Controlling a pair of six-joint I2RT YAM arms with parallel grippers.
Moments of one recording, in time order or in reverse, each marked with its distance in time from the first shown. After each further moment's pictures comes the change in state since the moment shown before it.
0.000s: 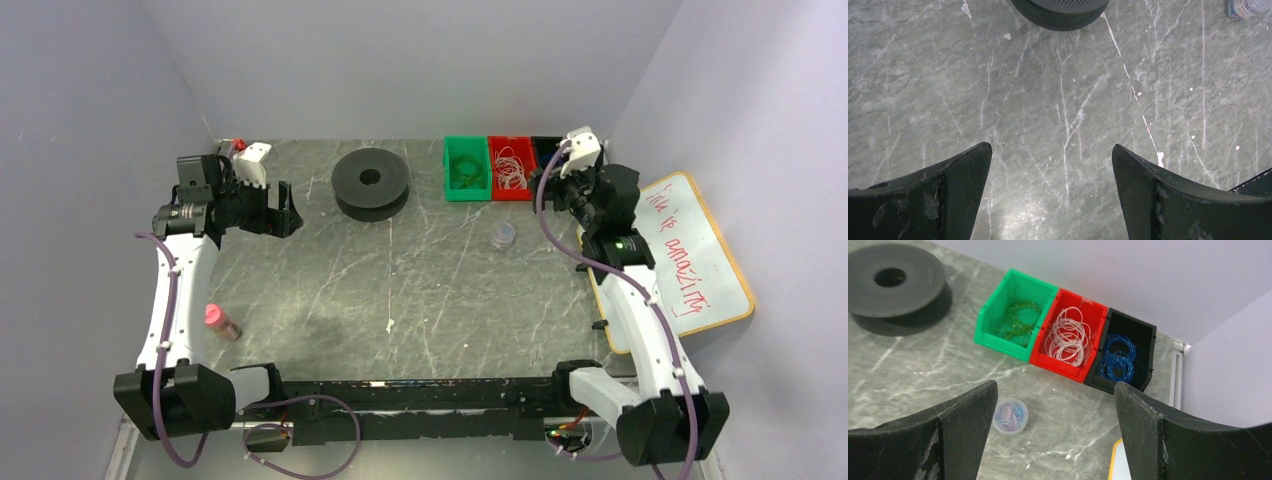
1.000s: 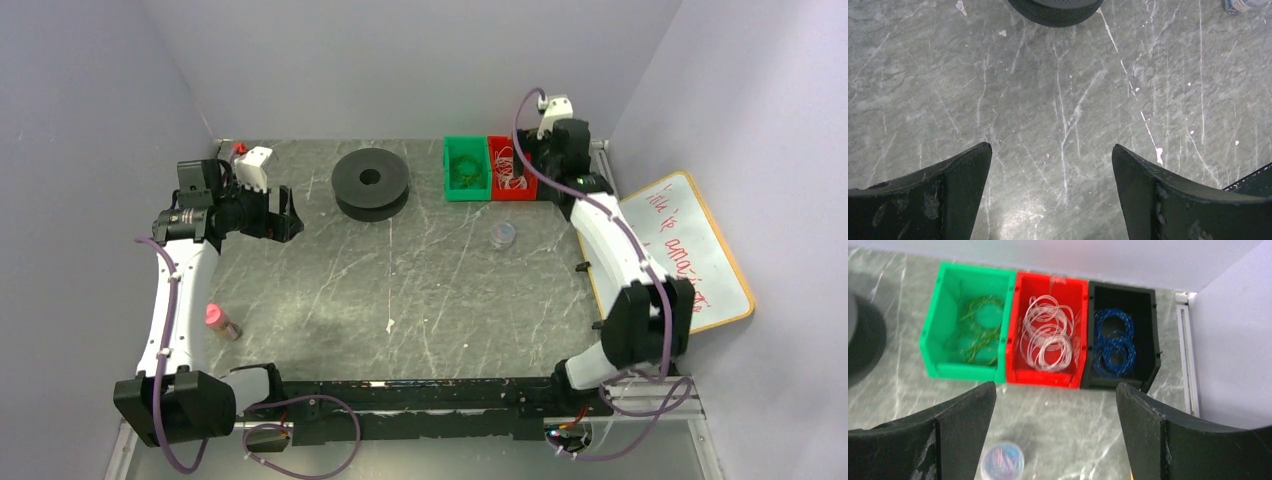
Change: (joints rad) left arm 0.000 -0.026 -0.026 -0.006 0.010 0.010; right arm 0.083 0.464 0.245 0.002 0.320 0.138
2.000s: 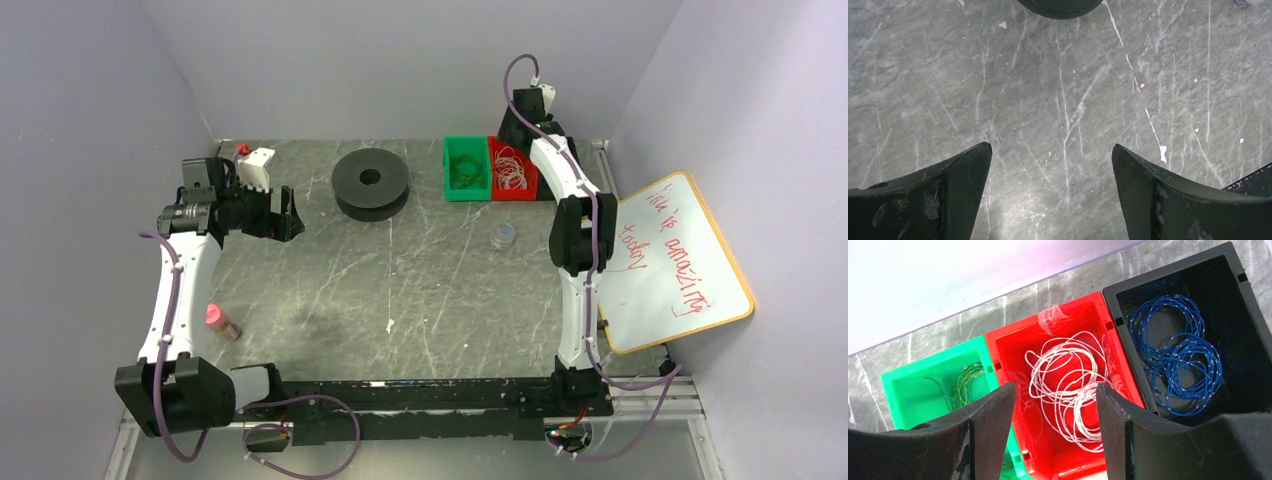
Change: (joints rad) left arm 0.000 0.040 -0.005 0.002 -0.008 0.008; right arm -0.008 0.820 0.862 -0.317 0.193 0.482
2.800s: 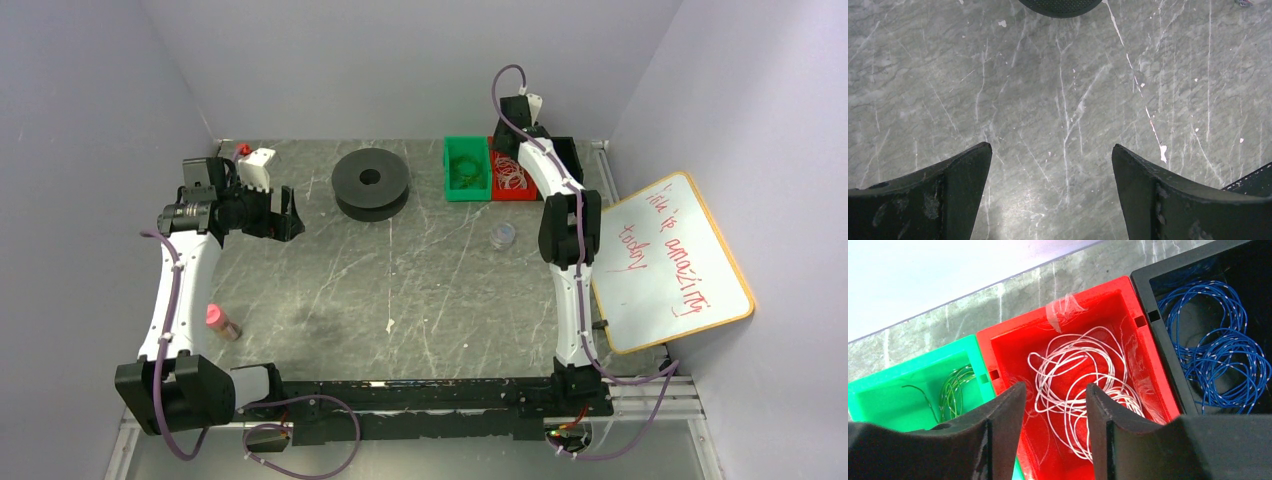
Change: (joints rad) left arm 0.000 0.010 0.000 0.000 0.000 0.000; right arm 0.026 0.146 0.107 -0.022 0.026 0.029
